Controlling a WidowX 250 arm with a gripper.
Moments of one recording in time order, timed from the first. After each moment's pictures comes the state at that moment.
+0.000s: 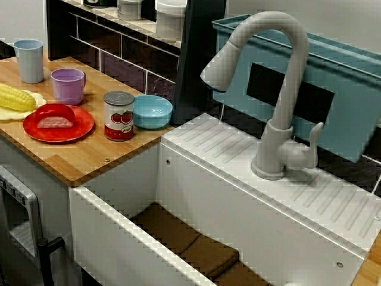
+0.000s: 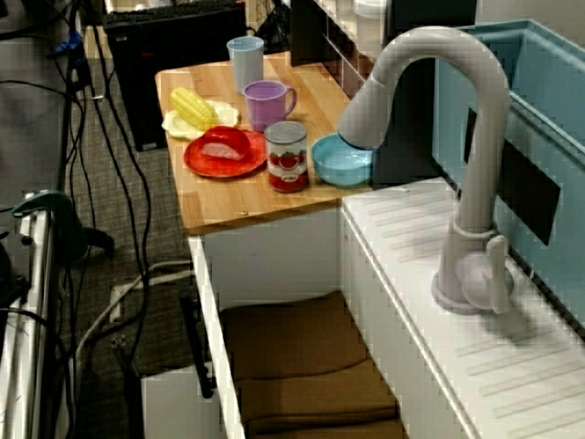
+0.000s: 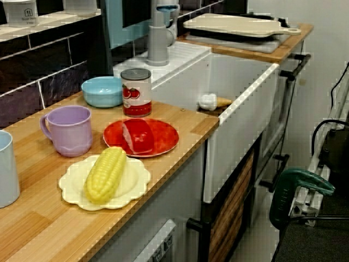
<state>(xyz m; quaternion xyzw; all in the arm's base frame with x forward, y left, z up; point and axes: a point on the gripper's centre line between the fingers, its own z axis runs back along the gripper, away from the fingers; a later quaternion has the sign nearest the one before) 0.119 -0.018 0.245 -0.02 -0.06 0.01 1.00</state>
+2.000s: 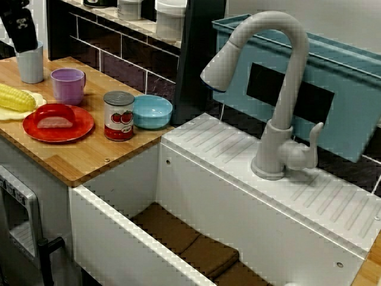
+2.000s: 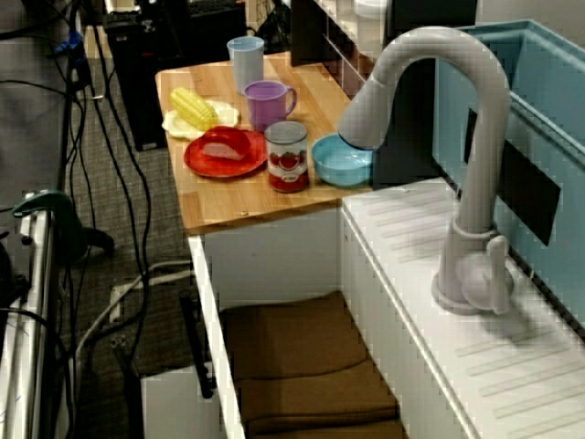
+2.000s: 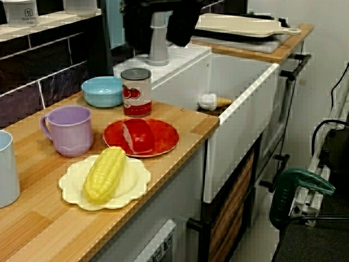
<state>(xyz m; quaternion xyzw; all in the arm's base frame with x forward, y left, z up) 0.248 0.140 0.158 0.02 -0.11 -0.18 0.98</state>
